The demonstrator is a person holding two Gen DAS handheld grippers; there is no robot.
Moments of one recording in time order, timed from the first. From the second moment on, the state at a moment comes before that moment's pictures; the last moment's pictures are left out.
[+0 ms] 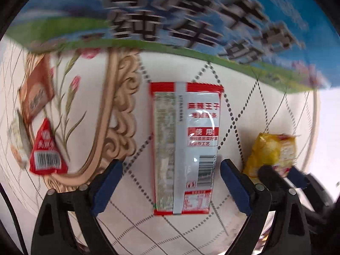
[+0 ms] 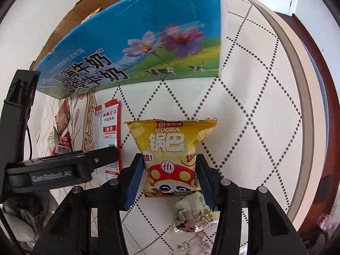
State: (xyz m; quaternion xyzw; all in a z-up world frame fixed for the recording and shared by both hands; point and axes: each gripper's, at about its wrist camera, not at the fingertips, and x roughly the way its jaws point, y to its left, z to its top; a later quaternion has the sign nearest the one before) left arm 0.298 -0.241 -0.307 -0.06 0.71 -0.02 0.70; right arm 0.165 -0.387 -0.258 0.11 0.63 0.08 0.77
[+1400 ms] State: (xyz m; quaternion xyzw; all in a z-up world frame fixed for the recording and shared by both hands) left arm 0.227 -0.167 -0.199 -0.13 0.65 -0.09 0.74; right arm 0.156 -0.351 -0.235 0.09 0.61 0.13 0.78
